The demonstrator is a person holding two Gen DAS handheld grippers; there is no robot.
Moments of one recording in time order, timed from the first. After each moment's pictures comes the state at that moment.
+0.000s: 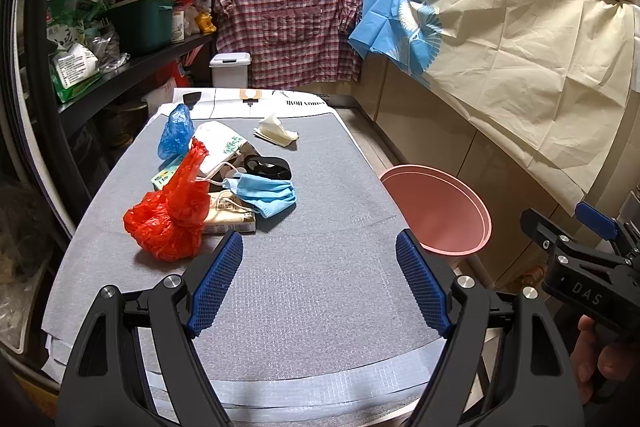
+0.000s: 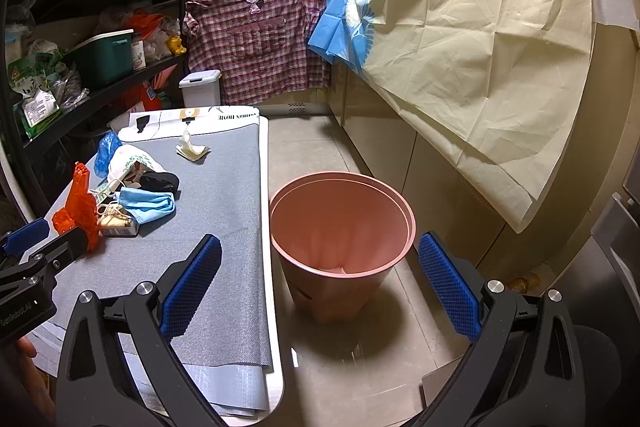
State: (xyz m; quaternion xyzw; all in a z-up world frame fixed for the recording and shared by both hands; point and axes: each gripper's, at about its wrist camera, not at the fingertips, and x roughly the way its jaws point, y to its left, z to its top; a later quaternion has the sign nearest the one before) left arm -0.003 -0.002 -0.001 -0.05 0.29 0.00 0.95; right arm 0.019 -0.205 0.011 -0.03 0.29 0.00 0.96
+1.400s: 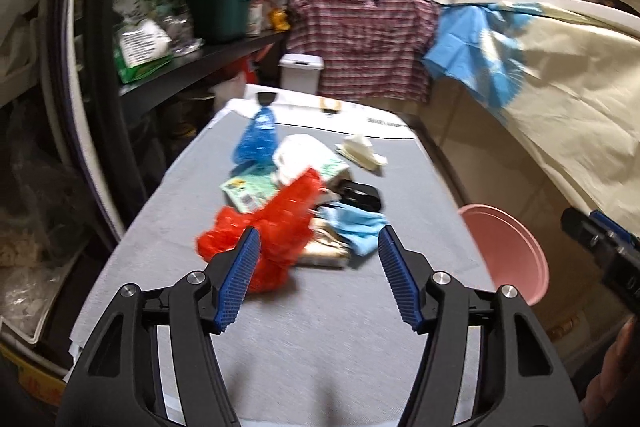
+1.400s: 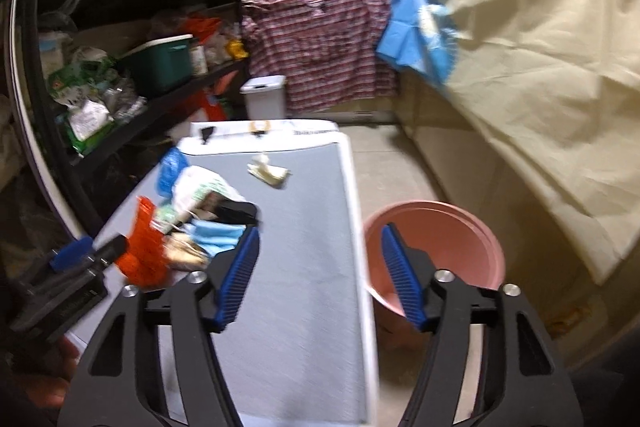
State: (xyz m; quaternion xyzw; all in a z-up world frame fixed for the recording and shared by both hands) left arm 0.029 0.081 -0.002 -0.10 0.28 0.12 0.95; right arm 0.076 -0.134 0.034 0.00 0.29 0.12 0.95
